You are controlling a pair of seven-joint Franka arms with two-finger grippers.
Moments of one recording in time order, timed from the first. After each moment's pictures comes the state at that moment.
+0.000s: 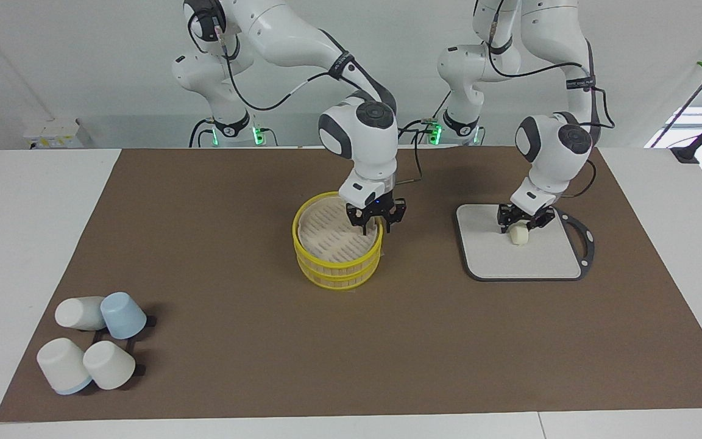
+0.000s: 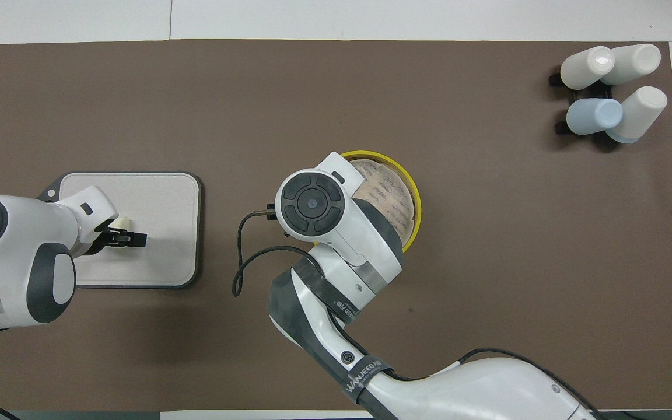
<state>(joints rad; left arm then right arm) -0.07 0.03 0.07 -2.39 -0.01 2.44 0.20 0.67 0.44 0.03 -1.60 -0.02 2.15 0.68</state>
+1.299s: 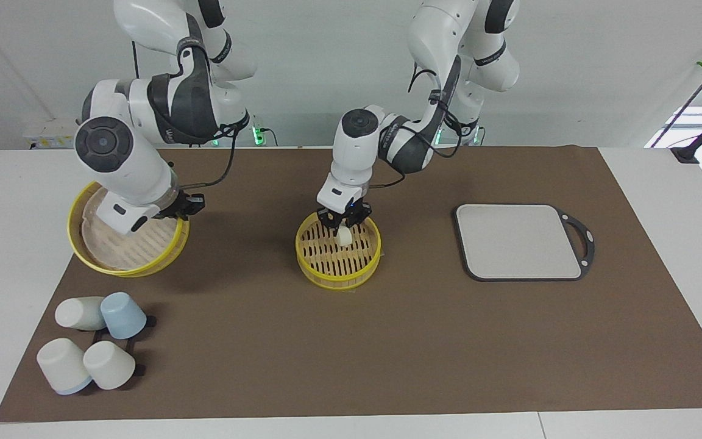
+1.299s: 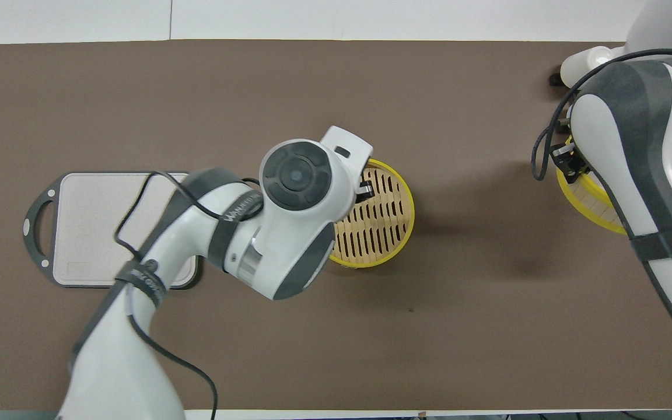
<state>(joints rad) -0.82 0.42 0.05 -1.76 -0.10 2.30 -0.86 0.10 0.36 0.01 -1.36 -0.09 1.37 -0.08</state>
